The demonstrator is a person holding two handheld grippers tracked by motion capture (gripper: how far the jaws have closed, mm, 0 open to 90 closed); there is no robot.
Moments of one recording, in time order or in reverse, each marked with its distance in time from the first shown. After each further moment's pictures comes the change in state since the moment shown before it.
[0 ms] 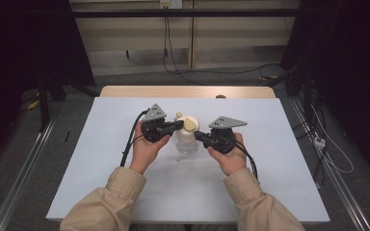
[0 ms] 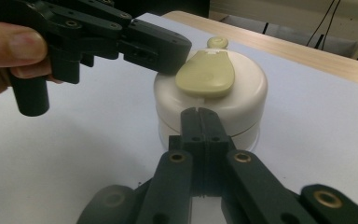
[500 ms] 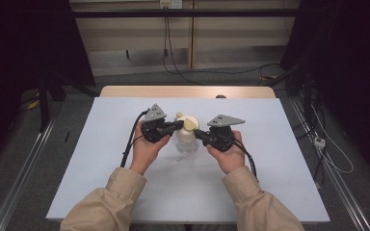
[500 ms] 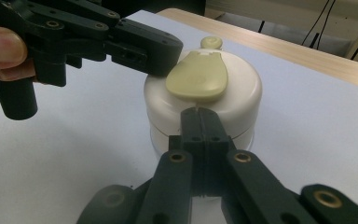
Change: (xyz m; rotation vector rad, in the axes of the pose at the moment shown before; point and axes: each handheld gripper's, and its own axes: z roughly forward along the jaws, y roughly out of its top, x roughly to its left) left arm -0.001 -0.001 0.000 -0.010 0.006 0.004; right arm -0.003 0.002 0.005 0.012 -0.011 0.006
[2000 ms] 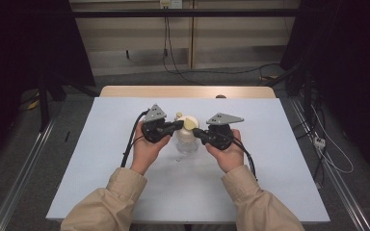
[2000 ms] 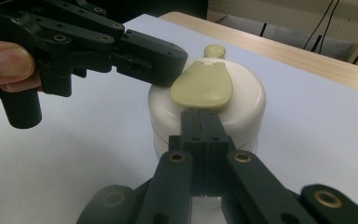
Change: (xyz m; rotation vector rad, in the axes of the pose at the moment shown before) left arm -0.001 -0.001 0.000 -0.004 0.006 -0.007; right arm 0.002 0.005 0.001 -0.006 0.008 0.001
